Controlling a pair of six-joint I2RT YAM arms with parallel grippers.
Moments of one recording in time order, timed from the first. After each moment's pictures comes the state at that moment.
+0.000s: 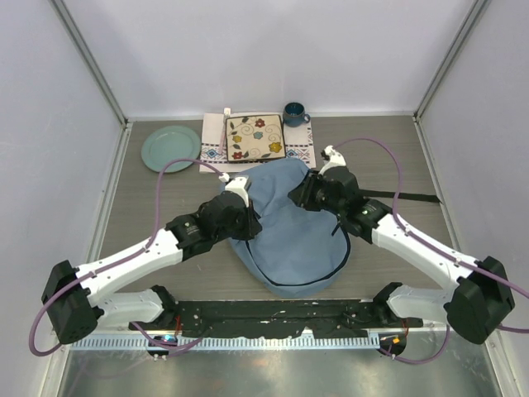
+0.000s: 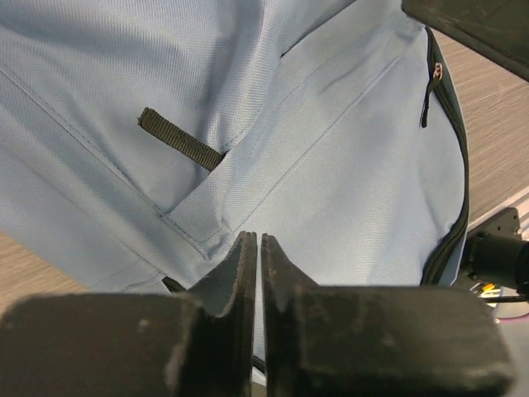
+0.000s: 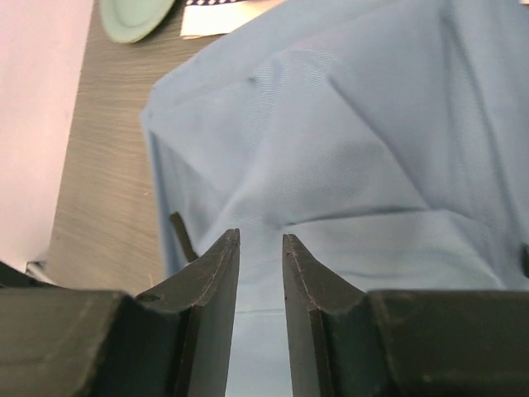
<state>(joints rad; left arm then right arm) -0.90 1.14 0.85 -0.36 -0.14 -0.68 0.65 1.15 0.82 -0.15 0.05 0.69</state>
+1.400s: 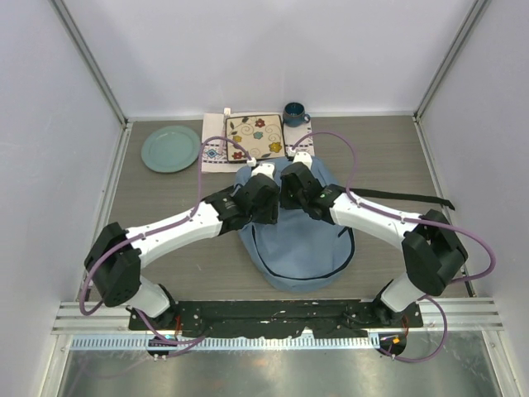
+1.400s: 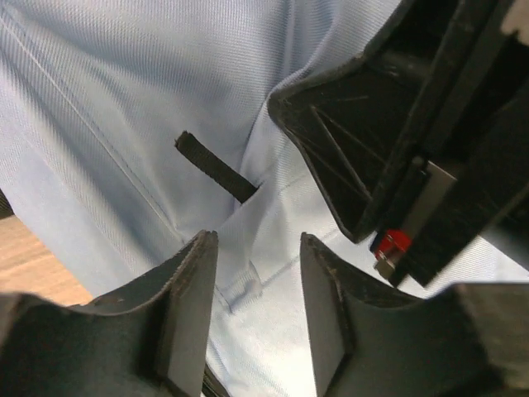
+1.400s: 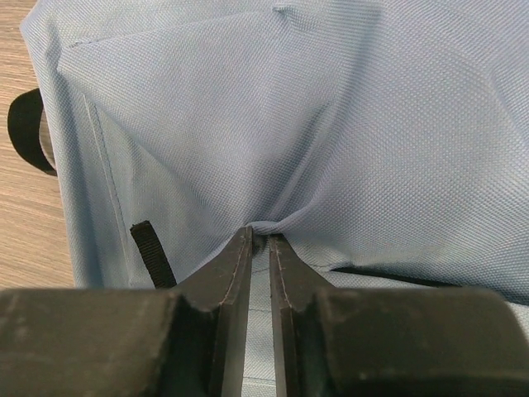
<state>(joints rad) -0.90 1.49 1.10 -0.40 -0.26 -0.60 0.75 1.56 1.06 -0.23 0.26 0.57</state>
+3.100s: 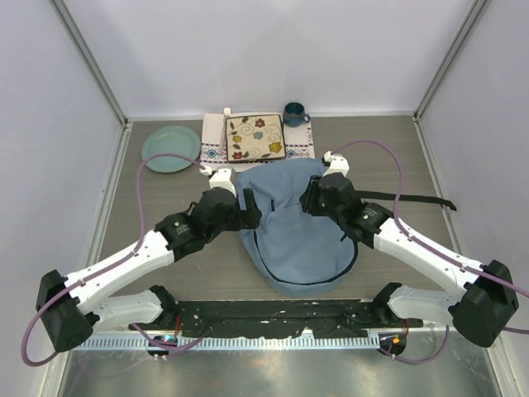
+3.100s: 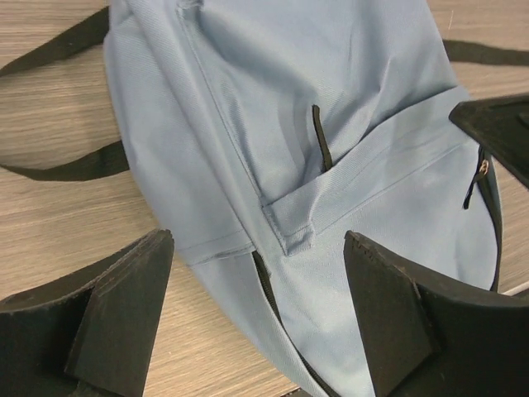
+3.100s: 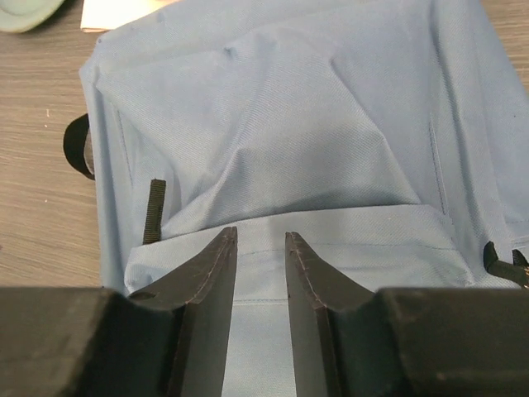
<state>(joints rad) -0.87 1.10 0.87 -0.39 -0.32 -0.68 0.71 1.15 0.85 -0.27 0.28 0.58</state>
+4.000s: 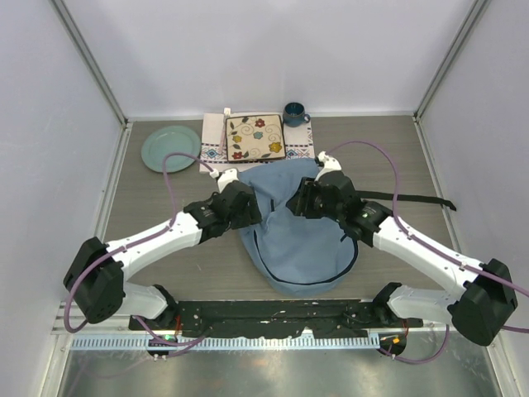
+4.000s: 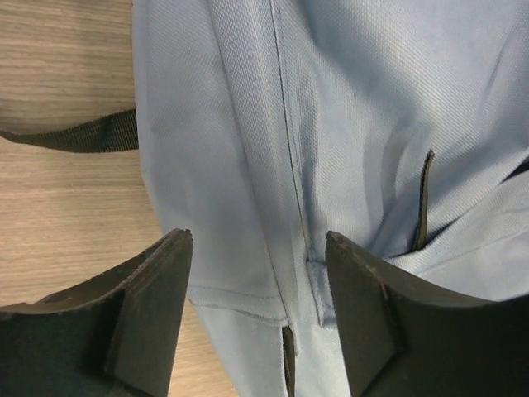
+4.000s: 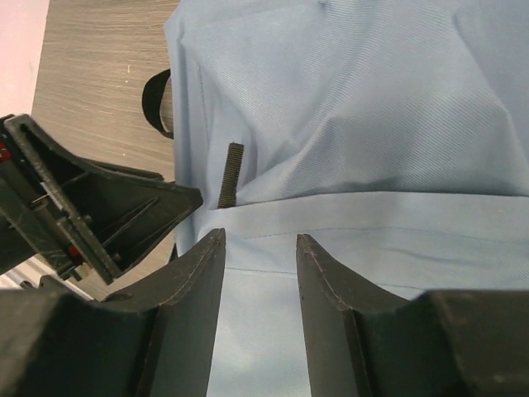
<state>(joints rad) -0.80 1.35 0.91 -0.40 -0.32 -0.86 0.71 1.15 0.86 -0.26 0.07 0.64</state>
